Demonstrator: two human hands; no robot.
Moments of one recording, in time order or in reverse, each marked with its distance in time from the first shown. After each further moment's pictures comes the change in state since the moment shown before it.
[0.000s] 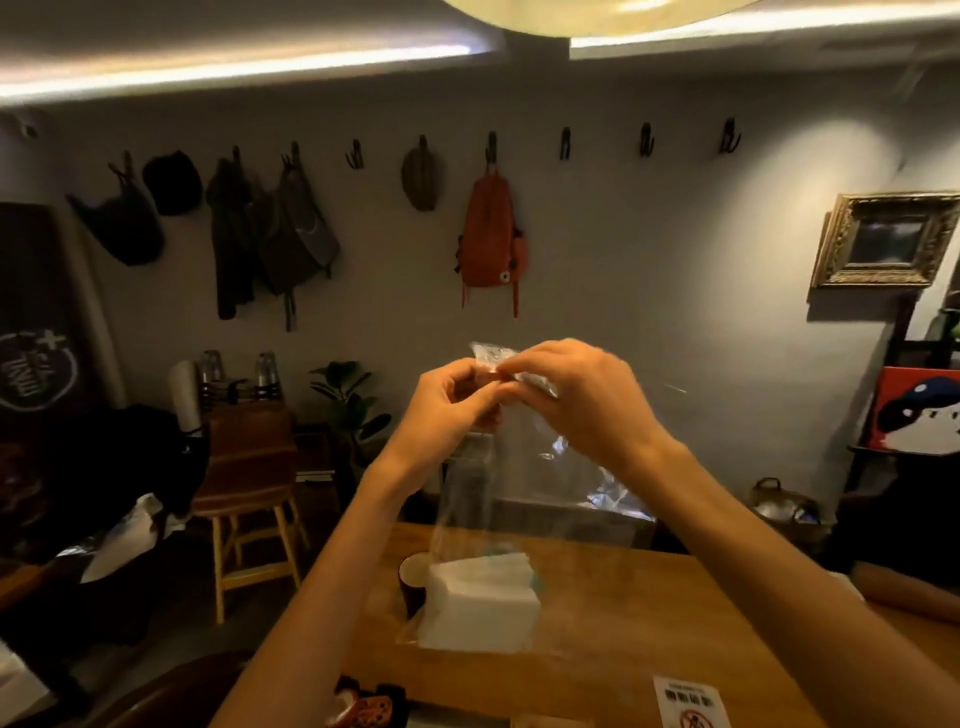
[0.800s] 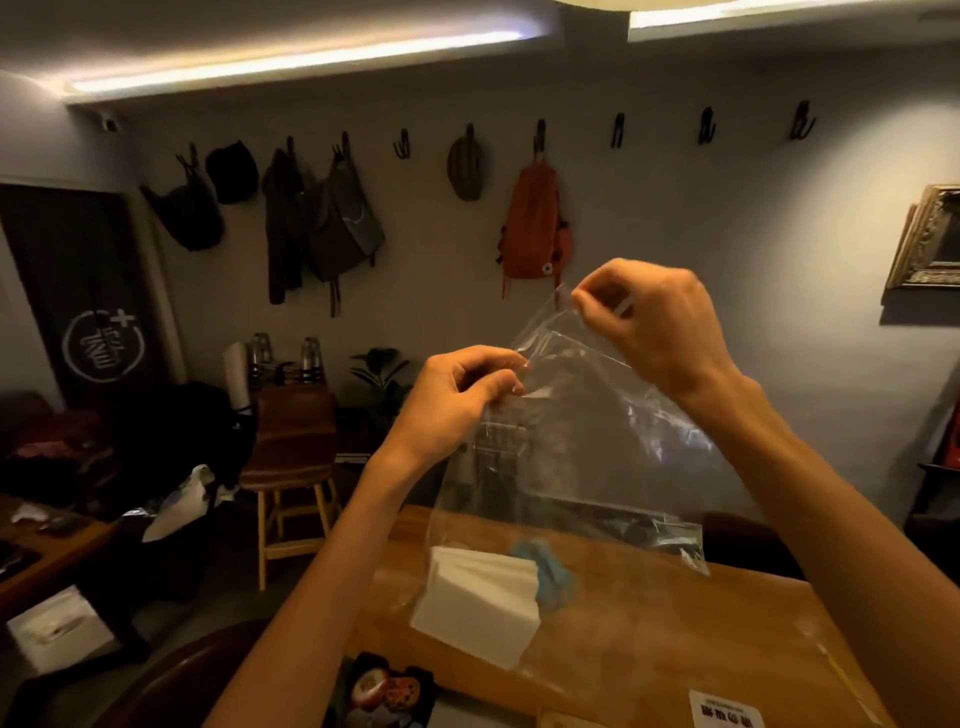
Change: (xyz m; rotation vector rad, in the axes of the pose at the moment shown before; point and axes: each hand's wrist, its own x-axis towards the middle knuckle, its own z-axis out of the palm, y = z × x) left_hand -0.006 0.007 -0.022 0.119 0.080 0.055; right_hand 0.044 0.024 -0.010 0.051 0.203 0.110
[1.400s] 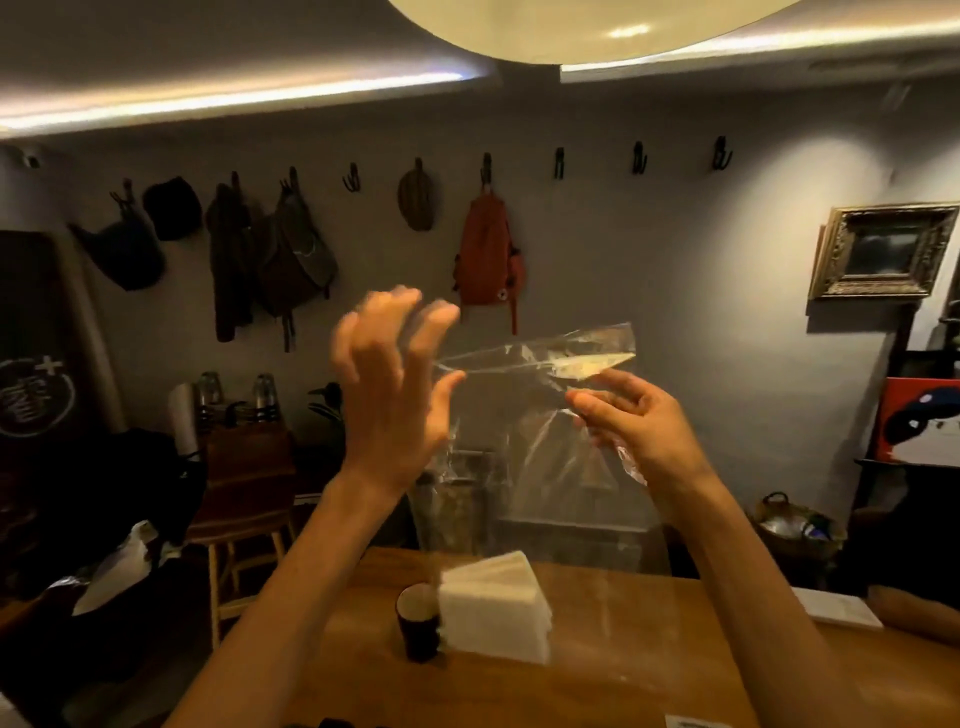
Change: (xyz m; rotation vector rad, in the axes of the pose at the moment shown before) left_hand 0.029 -0.006 0.001 0.932 0.478 0.615; right_hand -0.071 0.029 -0.005 1.021 -0.111 0.775
